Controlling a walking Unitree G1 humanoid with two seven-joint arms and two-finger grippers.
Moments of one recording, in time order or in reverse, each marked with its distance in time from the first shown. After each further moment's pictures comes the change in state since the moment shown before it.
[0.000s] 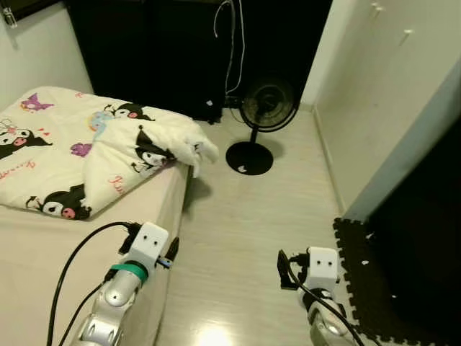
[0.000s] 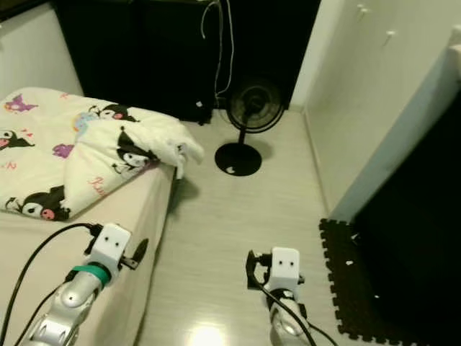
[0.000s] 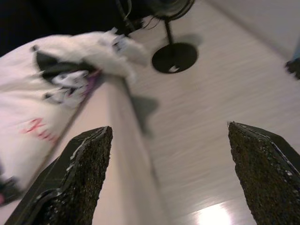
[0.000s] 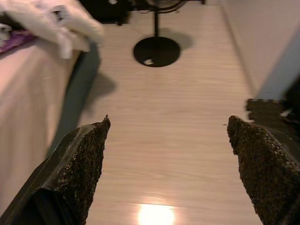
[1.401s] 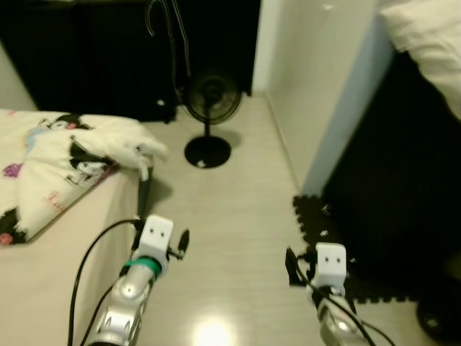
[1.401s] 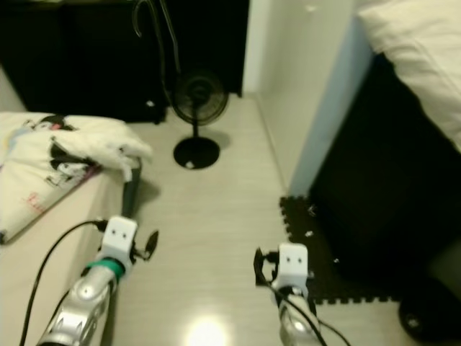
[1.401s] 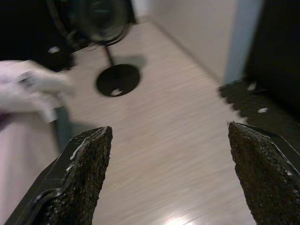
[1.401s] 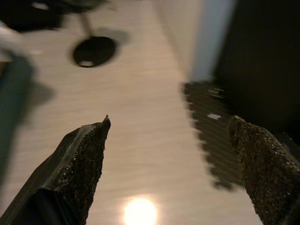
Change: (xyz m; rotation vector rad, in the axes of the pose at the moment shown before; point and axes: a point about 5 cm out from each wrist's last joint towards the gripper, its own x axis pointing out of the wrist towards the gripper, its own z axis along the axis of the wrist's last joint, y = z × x) left arm 0.012 -0.011 0.013 -0.146 -0.021 0.019; right arm -0.002 -0.009 0.004 -0.022 -0.003 -0.011
